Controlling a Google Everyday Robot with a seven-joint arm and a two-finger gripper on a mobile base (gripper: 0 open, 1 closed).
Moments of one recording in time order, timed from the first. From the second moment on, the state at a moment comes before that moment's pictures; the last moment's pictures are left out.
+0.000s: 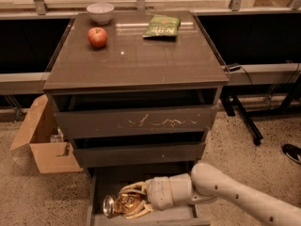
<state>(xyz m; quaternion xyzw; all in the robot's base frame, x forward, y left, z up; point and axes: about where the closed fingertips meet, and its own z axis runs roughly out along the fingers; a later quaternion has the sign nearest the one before) 0.383 0.064 0.555 -0.64 0.46 0.40 0.47</state>
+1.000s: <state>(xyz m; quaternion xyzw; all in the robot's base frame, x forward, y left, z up) 0.383 0.061 0.614 -0.67 0.43 0.36 0.49</state>
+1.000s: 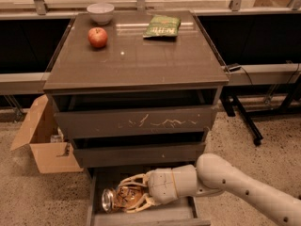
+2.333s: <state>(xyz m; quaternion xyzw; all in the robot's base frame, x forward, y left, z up) 0.400 0.045 0.785 -0.70 0.41 0.27 0.52</state>
